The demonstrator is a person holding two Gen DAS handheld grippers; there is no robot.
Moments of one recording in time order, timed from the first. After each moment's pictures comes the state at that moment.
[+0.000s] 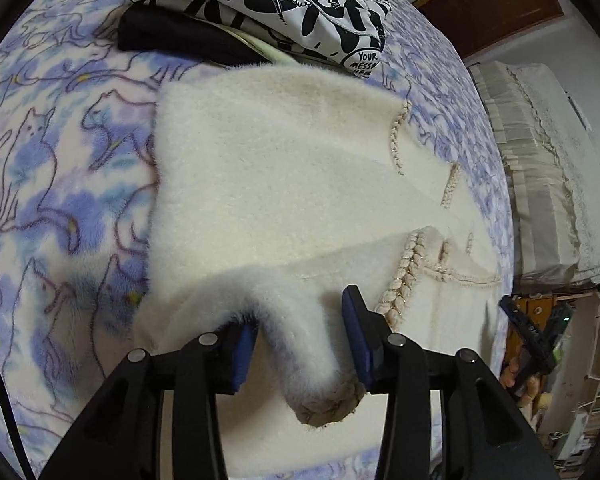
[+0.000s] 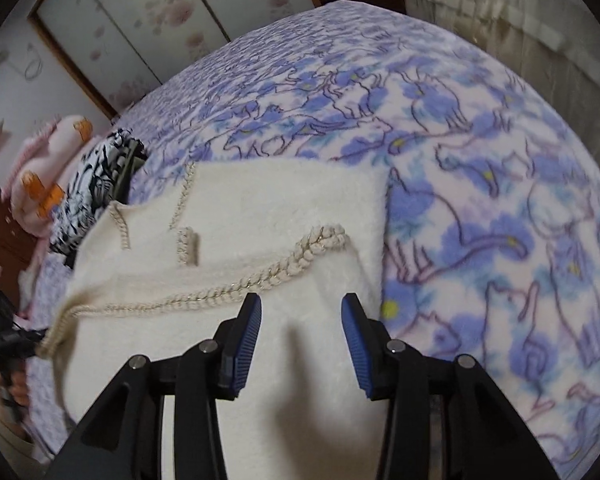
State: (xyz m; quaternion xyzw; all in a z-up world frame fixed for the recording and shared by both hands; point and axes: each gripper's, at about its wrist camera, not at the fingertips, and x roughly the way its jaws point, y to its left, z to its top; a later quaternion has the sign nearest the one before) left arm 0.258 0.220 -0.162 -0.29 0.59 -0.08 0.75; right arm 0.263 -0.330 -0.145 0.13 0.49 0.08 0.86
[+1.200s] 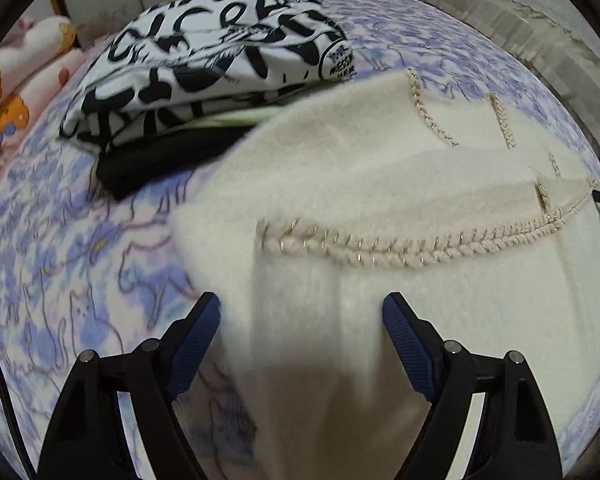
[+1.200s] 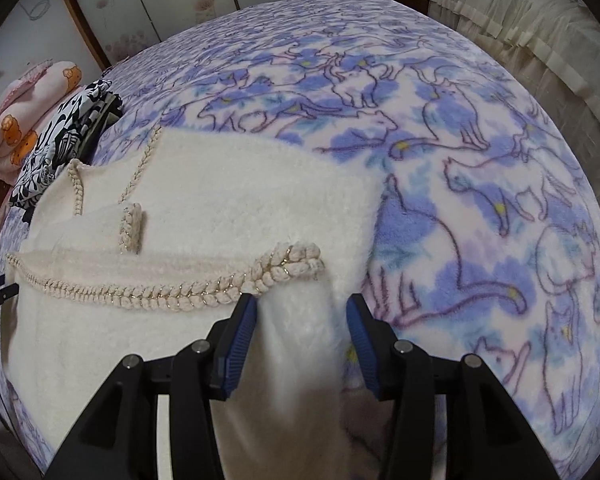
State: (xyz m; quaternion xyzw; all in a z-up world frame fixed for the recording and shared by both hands) left arm 0.287 0.202 -0.174 0.06 0.52 -0.06 0.85; right arm 0.293 -0.325 -0.171 0.04 0.52 0.08 0.85
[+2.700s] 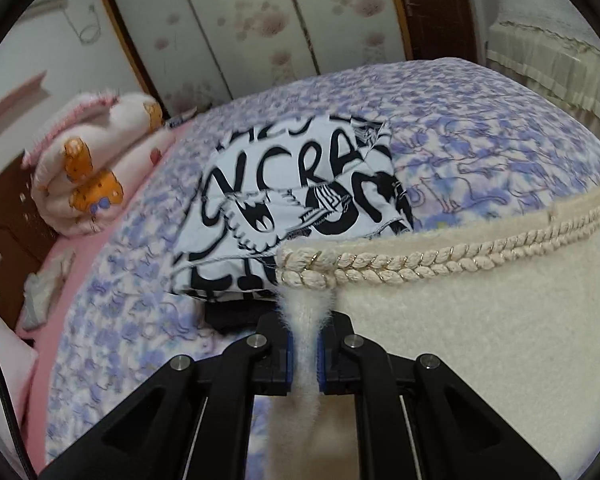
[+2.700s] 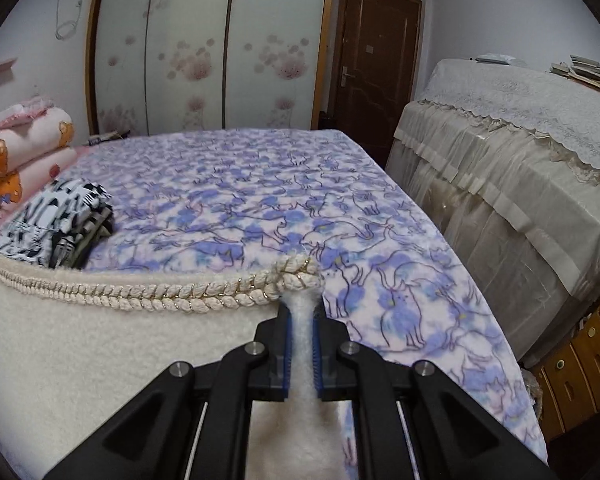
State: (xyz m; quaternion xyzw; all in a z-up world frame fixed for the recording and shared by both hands) left arm 0.347 0.165 -0.070 0.11 0.41 0.10 0.90; right arm 0.344 -0.274 -0.059 -0.05 0.33 -0.02 0.94
